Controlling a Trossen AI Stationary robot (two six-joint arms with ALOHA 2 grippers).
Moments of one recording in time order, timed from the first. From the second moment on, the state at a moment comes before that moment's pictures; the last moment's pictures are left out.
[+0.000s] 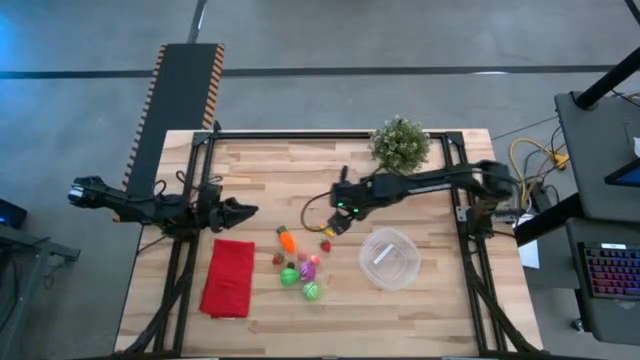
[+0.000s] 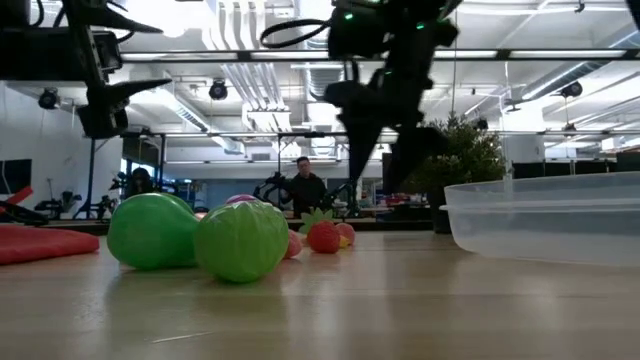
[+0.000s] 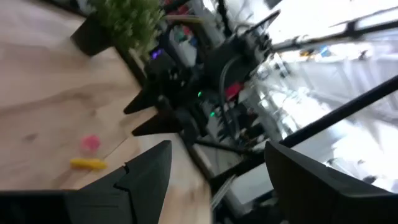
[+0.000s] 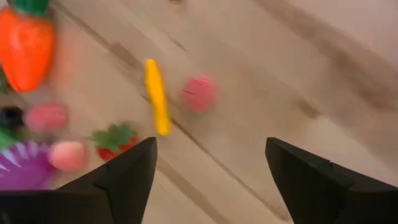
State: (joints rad) left arm -0.26 0.35 0.11 0.25 -0.36 -0.99; right arm -0.05 1.85 1.35 -0.73 0.01 0.84
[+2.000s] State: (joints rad) left arm -0.26 0.37 0.11 0.11 -0.19 -1.00; right arm -0.07 2.19 1.68 -0.92 0.03 1.07
